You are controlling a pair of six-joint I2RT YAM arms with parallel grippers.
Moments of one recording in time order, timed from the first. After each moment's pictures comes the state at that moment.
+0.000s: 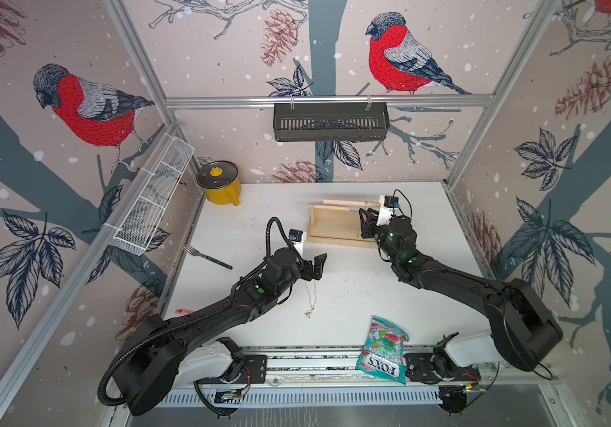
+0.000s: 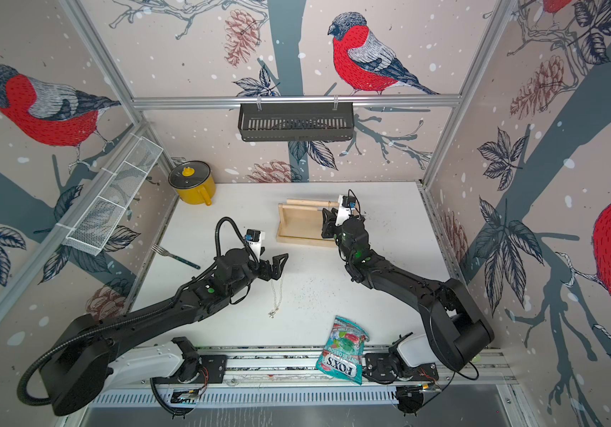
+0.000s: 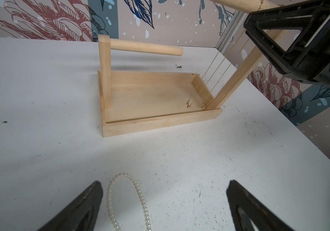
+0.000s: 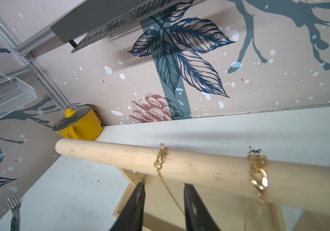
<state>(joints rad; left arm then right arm) -0.74 1.17 0.54 0.24 -0.11 -0.37 0.57 1.43 0.73 0.59 0.17 0.34</state>
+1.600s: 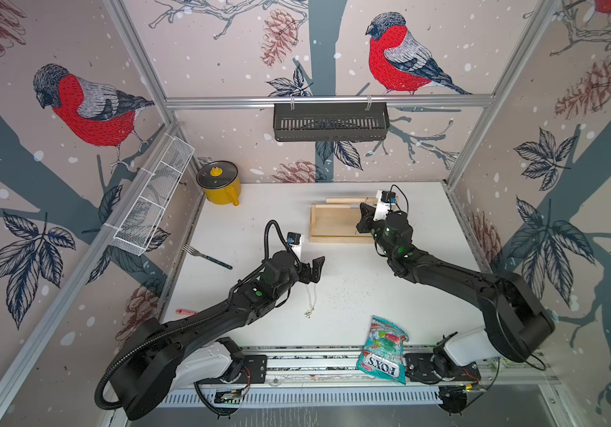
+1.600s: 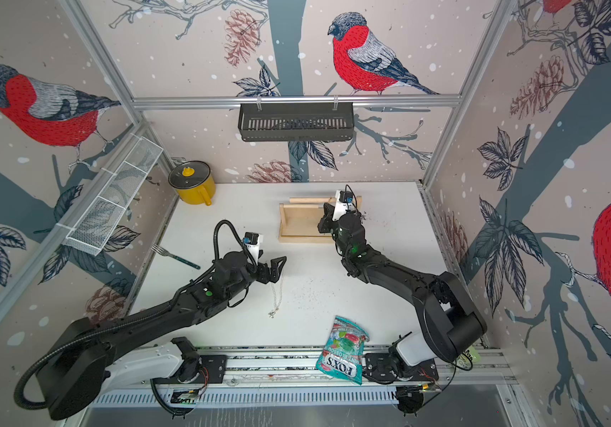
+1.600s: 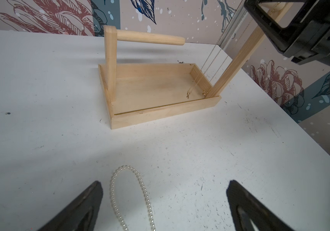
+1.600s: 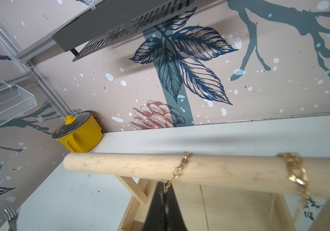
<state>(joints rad) -0.74 1.14 0.50 0.24 -0.11 -0.38 0.58 1.48 0.80 0.61 0.18 0.34</state>
